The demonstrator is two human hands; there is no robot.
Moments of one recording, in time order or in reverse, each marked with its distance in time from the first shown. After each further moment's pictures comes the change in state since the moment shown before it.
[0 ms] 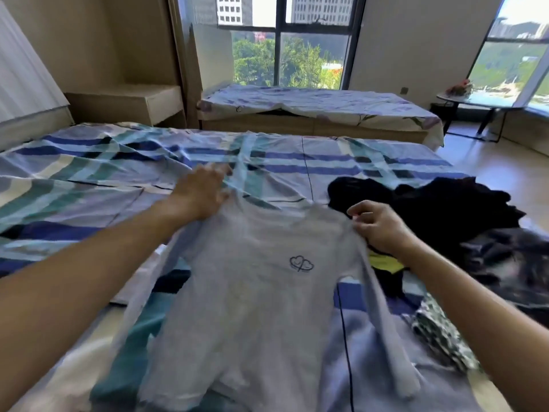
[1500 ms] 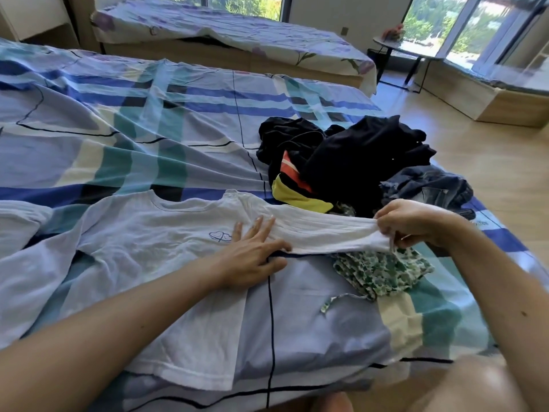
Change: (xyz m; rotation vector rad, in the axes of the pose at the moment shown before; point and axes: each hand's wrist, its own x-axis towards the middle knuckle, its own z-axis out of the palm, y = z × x) left_hand -0.085 0.172 0.191 -0.292 -0.589 0.512; right_hand -0.076 0.091 -0.115 -0.358 -0.197 0.542
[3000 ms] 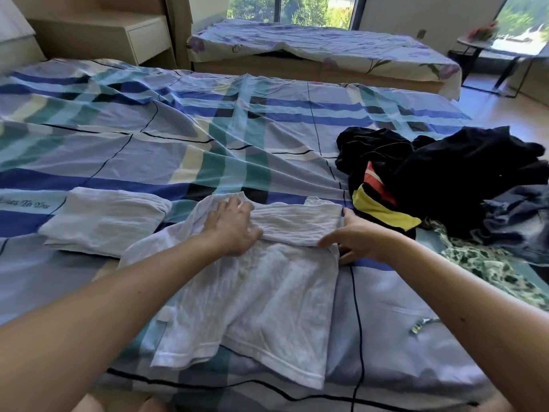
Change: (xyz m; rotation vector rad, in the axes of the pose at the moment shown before) left_hand -0.098 -0.106 -0.069 0.113 0.244 -0.653; right_hand 0.044 -0.152 0.161 0.433 -0.234 -0.062
